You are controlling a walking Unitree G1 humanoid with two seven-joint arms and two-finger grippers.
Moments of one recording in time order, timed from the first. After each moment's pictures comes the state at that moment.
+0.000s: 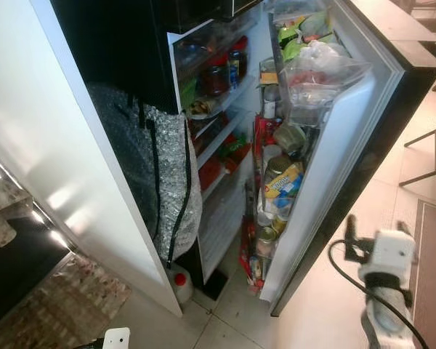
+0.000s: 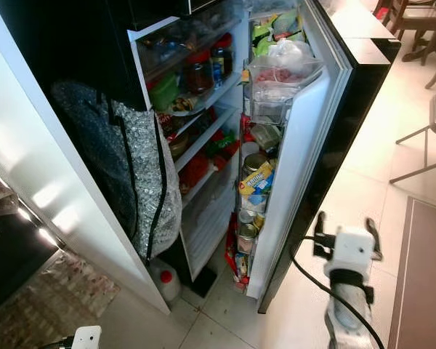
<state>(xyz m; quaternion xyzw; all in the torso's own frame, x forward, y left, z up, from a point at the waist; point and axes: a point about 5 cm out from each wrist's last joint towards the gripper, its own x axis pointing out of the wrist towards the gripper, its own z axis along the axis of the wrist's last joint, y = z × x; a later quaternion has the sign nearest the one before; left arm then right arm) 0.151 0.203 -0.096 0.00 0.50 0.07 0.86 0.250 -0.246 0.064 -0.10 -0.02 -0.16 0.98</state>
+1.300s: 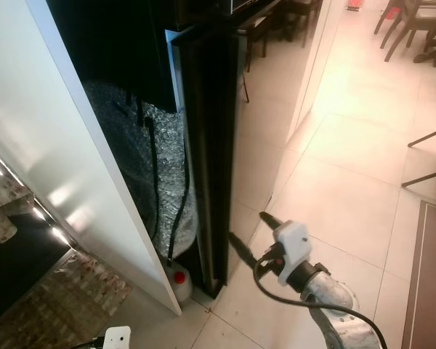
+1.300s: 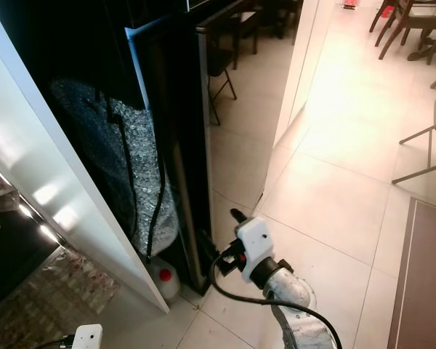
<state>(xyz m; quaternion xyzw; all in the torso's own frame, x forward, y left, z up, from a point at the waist) 0.154 0.202 -0.095 0.00 0.50 0.07 0.86 0.254 -0.123 0.080 -0.03 0.03 0.30 0.95</state>
